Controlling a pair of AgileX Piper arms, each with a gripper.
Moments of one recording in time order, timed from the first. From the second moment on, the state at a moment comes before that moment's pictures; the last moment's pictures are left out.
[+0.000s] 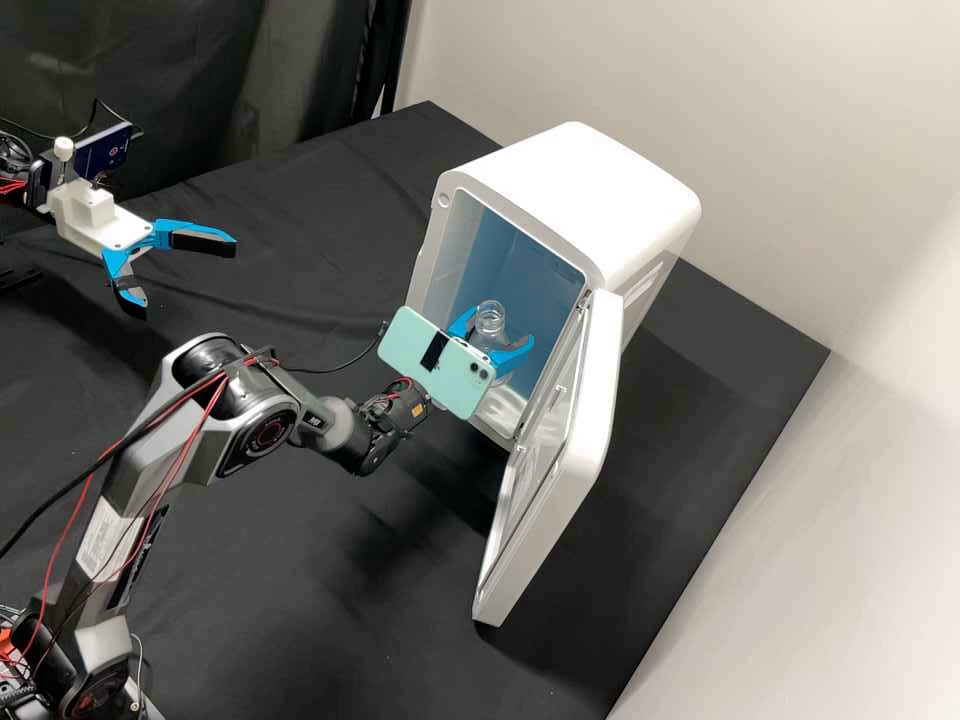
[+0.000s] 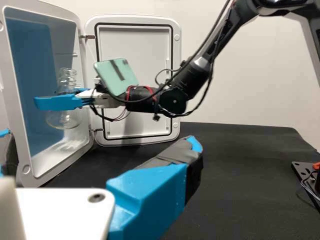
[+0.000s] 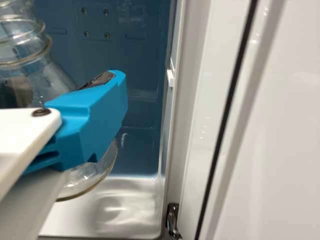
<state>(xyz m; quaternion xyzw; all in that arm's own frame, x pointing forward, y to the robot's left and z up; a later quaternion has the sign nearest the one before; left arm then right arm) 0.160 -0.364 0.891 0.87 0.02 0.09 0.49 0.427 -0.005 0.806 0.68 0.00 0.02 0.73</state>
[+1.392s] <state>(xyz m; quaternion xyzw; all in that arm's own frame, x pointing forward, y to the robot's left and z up) 0.165 -0.364 0.886 0.86 0.02 0.07 0.50 0.535 0.011 0.850 0.69 -0.01 -0.03 0.73</state>
